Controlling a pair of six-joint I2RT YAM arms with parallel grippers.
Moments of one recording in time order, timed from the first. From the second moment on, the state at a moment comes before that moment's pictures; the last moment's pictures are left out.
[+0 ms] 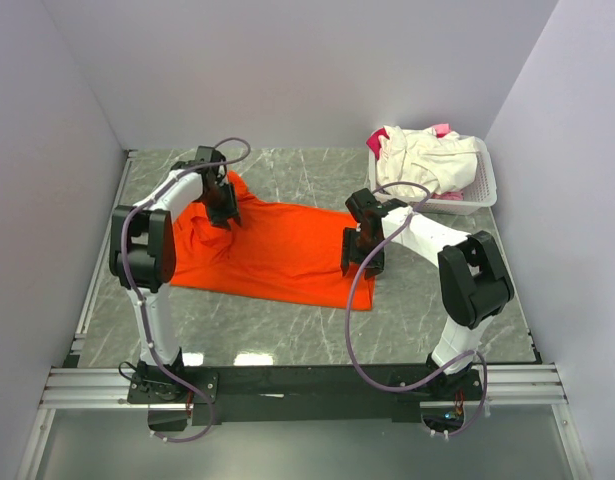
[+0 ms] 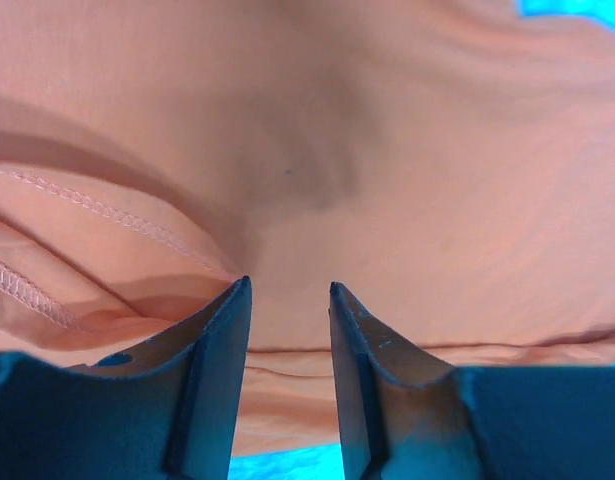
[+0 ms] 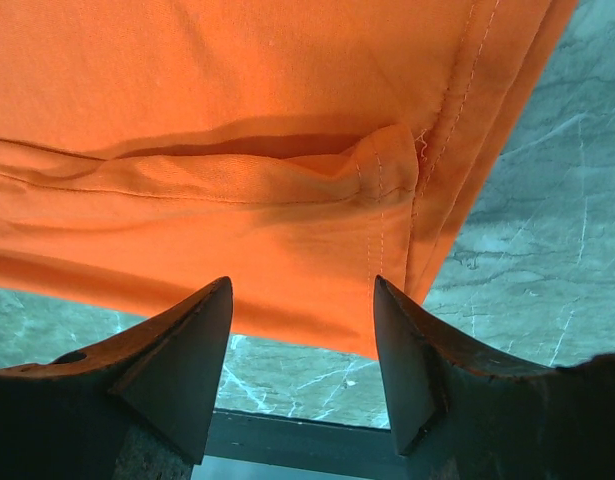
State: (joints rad) left arm -0.15 2.04 1.60 -0.79 0.18 -0.41; right arm 0.47 1.76 1.21 -0.82 -0.07 0.59
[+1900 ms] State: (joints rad) left arm 0.05 1.97 1.37 -0.45 0.37 -0.63; right arm 0.46 1.77 1.23 -0.83 -0.07 0.56
